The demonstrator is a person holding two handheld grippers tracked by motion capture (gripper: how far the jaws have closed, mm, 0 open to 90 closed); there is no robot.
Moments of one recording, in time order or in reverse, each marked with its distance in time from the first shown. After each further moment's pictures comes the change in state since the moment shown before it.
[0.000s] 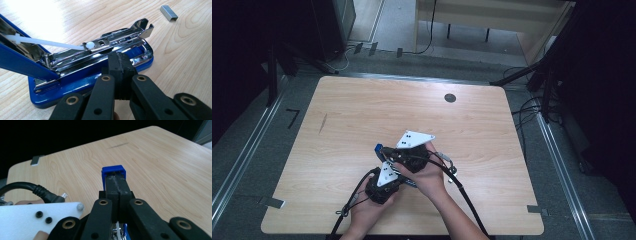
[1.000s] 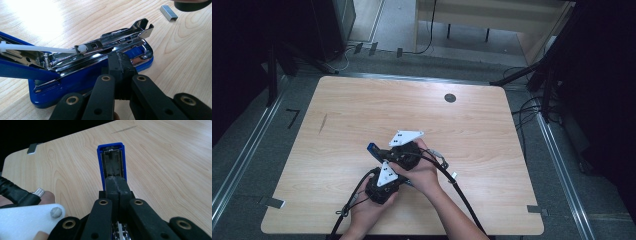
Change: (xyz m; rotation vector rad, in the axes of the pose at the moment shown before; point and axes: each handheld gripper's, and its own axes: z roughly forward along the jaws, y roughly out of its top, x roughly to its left) left arm 0.000 0.000 0.000 0.003 -0.001 0.001; right arm -0.009 -0.008 0.031 0.092 0.054 0.025
